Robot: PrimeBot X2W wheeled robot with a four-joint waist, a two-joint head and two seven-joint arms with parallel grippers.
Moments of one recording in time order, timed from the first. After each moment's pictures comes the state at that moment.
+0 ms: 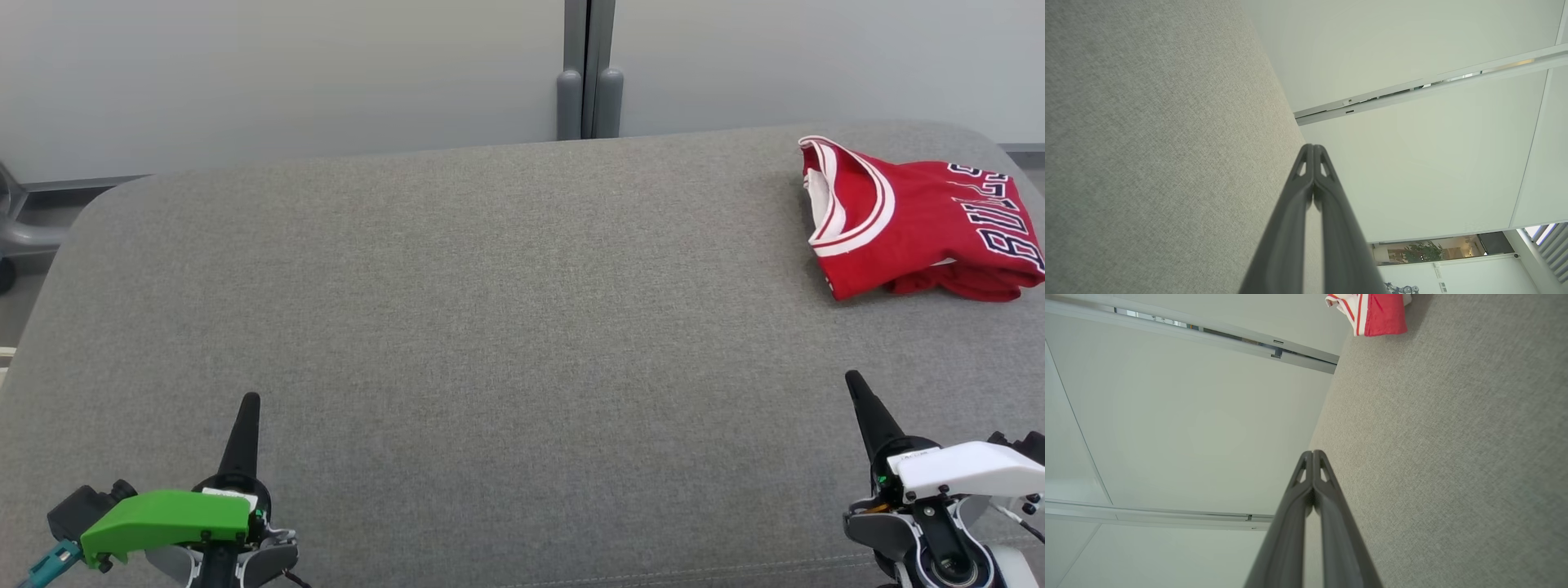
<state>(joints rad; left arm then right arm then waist) -0.06 0.12 -0.05 0.20 -1.43 -0.05 0.00 -0.07 -0.05 -0.14 0.21 1.31 0.13 0.14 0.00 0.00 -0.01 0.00</state>
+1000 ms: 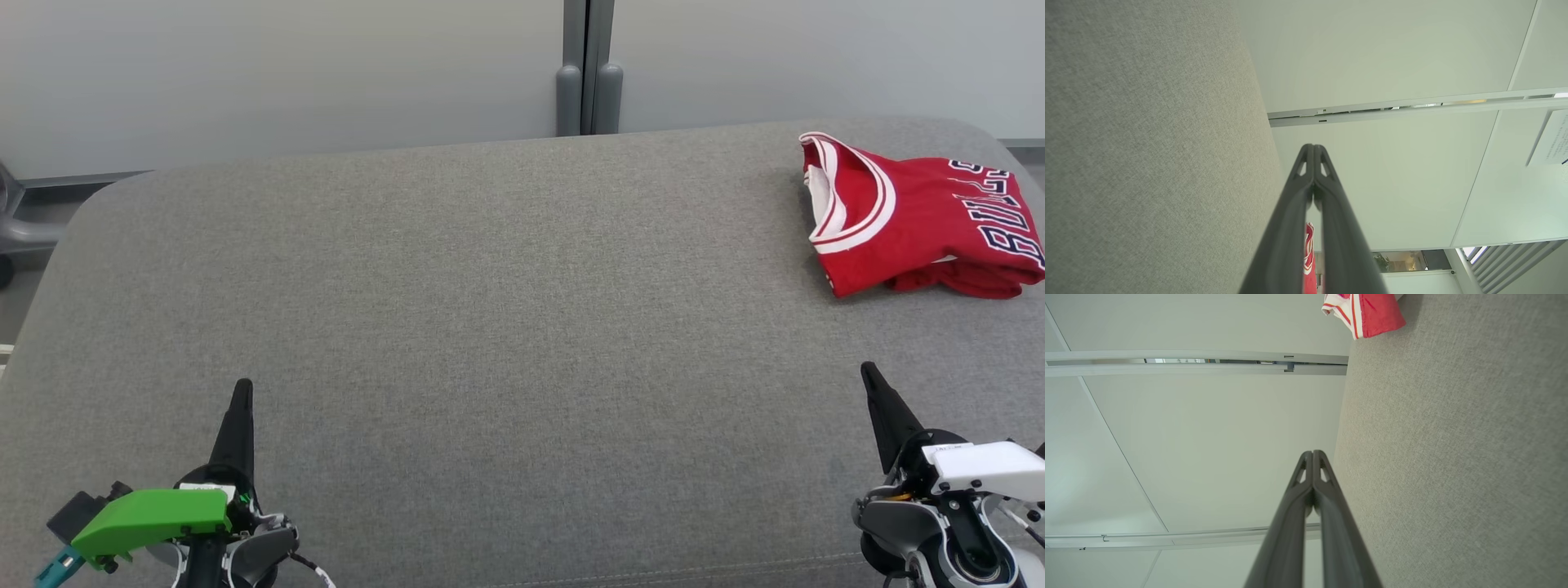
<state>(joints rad) -0.08 0.07 0.02 0.22 -1.57 -0.11 0.04 -0.08 -0.05 -0.18 0.22 1.54 0.13 0.17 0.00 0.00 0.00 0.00</state>
